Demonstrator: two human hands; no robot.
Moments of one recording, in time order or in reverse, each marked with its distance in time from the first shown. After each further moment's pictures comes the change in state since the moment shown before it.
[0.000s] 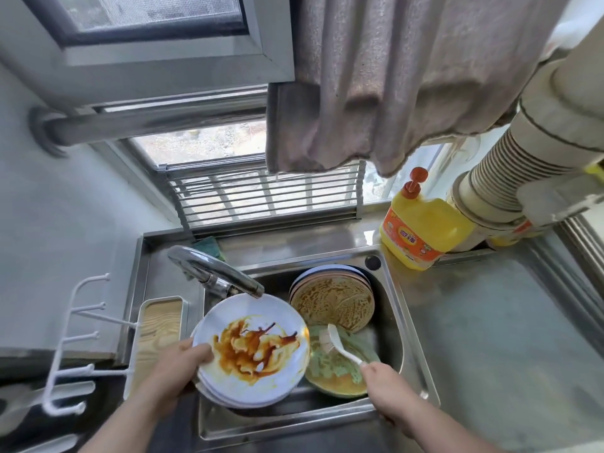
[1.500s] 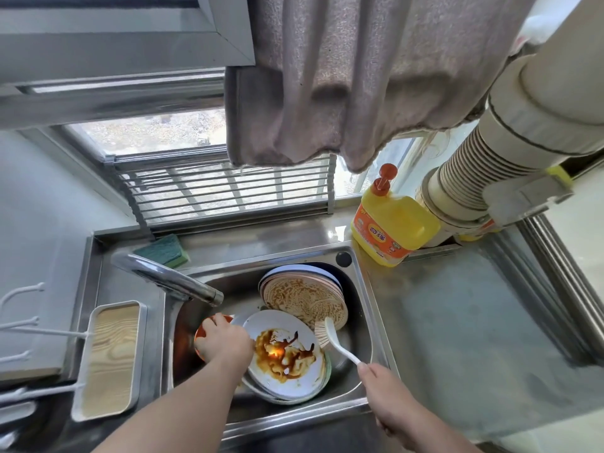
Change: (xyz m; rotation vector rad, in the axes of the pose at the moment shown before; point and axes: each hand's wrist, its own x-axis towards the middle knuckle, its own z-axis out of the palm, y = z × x) left_hand 0.042 0.026 0.161 1.449 0.184 0.106; right_hand -0.022 0.014 -0.045 0.035 0.017 0.046
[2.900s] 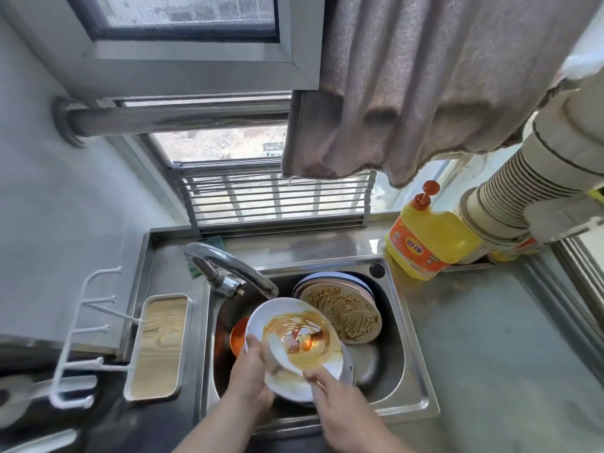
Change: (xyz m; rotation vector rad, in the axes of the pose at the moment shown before) left_hand -0.058 -0.041 0.018 -2.266 -0.398 -0.323; right_hand -0.035 -0.064 0.097 -0.390 -0.136 -0.416
